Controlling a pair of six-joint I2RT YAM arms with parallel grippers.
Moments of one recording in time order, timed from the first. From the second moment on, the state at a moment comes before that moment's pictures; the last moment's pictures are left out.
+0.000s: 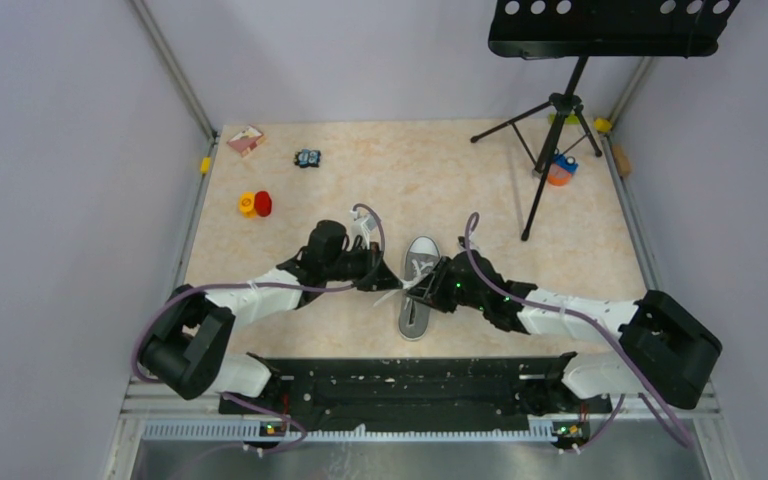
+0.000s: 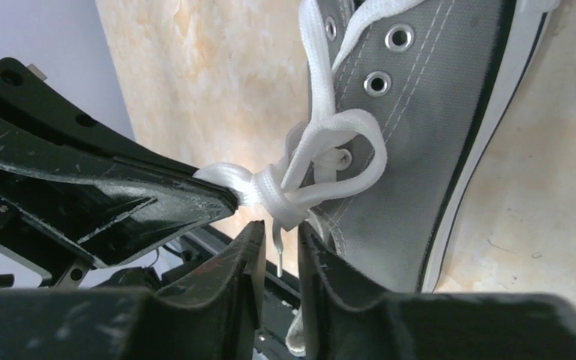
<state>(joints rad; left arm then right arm) -0.57 1.38 0.59 0.23 0.63 -0.61 0.88 1.28 0.52 0.16 0.00 1.25</state>
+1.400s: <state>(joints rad) -0.57 1.39 0.59 0.24 0.63 -0.61 0.80 1.04 0.51 0.06 0.06 1.26</state>
